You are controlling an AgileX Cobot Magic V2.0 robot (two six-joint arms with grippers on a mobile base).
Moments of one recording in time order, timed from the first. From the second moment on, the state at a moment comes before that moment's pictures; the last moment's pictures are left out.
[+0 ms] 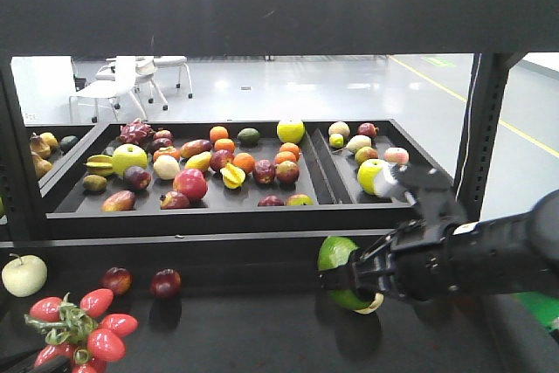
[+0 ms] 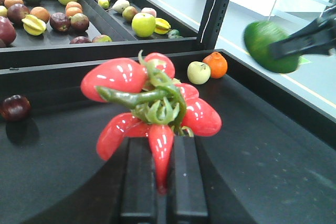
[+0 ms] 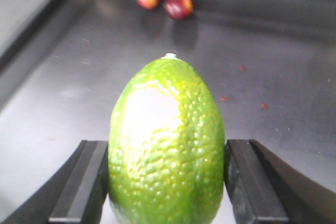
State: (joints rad) left arm -0.31 0.75 -0.48 1.76 -0.20 -1.92; right arm 0.24 1.49 -1.24 0.74 0.64 -0.56
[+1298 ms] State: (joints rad) left arm -0.31 0.75 -0.48 1.76 -0.20 -1.92; right arm 0.24 1.40 -1.23 0.71 0.74 -0.53
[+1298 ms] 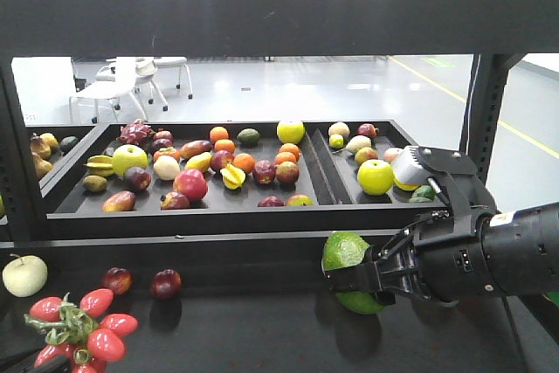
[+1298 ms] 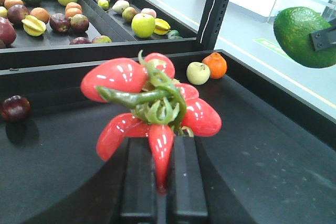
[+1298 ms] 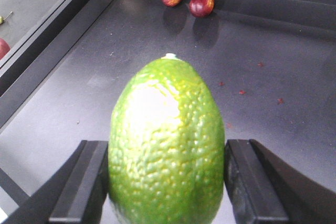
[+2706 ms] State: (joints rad) left arm -0.31 0.75 -0.48 1.76 -0.20 -1.92; right arm 0.24 1.40 -1.23 0.71 0.74 -0.53
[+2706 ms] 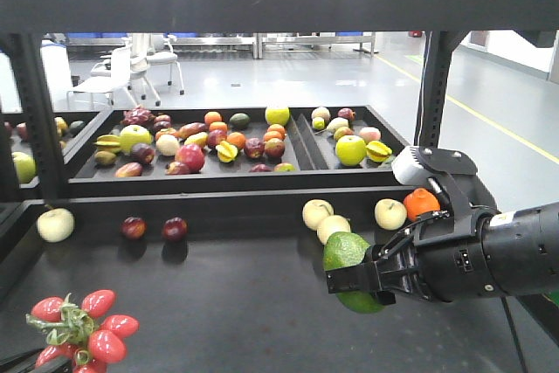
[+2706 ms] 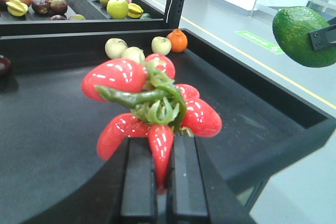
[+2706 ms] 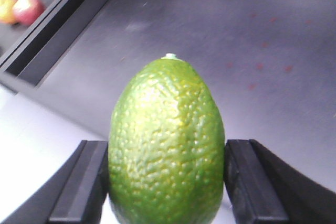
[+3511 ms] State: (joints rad) left arm -0.31 0.75 -0.48 1.76 -0.20 -1.92; right arm 0.24 1.40 -1.23 0.71 0.74 -0.53
